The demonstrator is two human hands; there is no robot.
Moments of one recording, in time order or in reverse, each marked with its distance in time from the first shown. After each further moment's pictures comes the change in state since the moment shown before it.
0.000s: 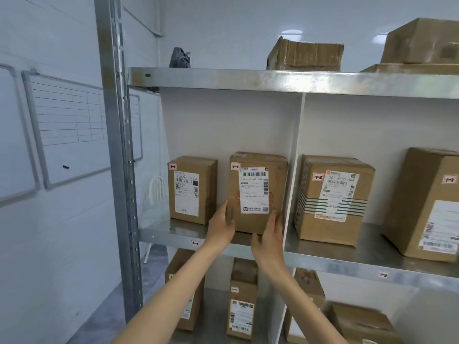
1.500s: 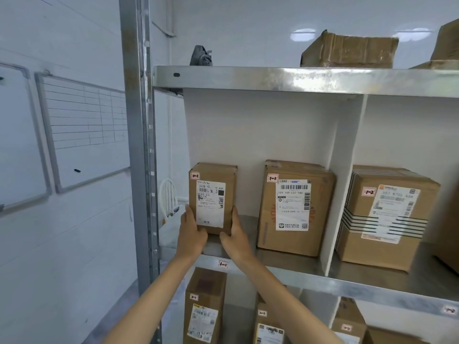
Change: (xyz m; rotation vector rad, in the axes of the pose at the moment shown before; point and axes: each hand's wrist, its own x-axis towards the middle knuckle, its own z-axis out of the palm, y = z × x) left_hand 0.057 -0.090 -0.101 0.140 0.231 -0.036; right_hand 0.068 -0.055 0.132 0.309 -0.337 0.003
